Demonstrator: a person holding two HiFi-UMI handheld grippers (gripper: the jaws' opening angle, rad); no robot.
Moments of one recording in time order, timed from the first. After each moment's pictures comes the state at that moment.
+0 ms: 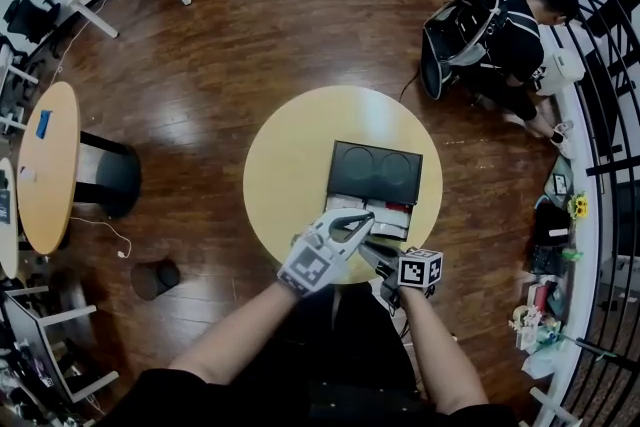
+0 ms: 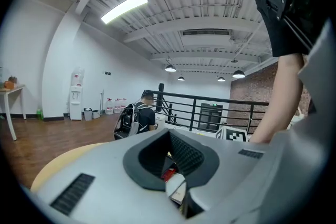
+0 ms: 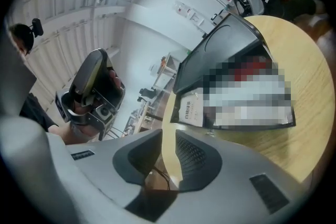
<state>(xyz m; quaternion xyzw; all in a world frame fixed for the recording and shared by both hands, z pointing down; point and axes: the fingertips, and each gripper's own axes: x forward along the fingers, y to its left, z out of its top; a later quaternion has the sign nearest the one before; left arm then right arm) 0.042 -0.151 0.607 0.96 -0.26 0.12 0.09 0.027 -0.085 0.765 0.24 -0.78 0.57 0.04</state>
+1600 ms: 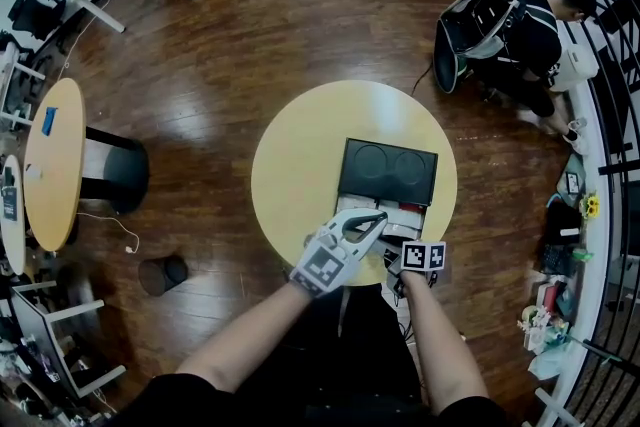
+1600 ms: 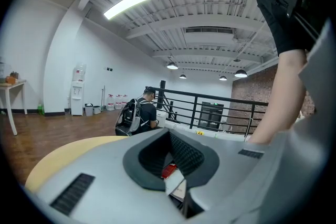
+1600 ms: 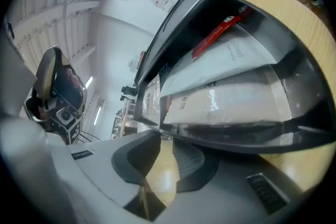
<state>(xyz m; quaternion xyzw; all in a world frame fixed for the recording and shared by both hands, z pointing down) 0.044 -0.168 0.654 0.95 -0.26 0.13 0.10 0.031 -0.110 0.867 0.29 -0.72 0.63 0.09</state>
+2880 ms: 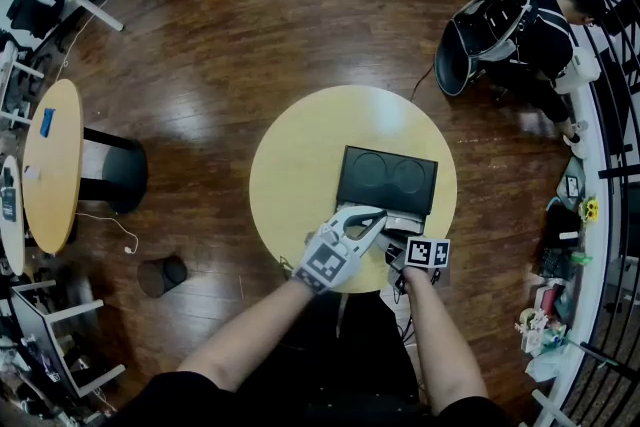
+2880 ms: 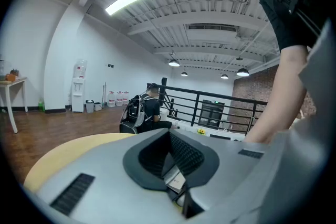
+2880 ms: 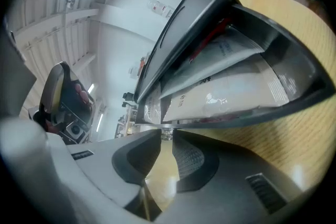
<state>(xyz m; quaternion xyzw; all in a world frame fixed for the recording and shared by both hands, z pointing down) 0.042 -0.214 0.675 0.95 -0.26 0.15 0.11 0.036 -0.170 0.860 0.30 -0.71 0.63 0.06</state>
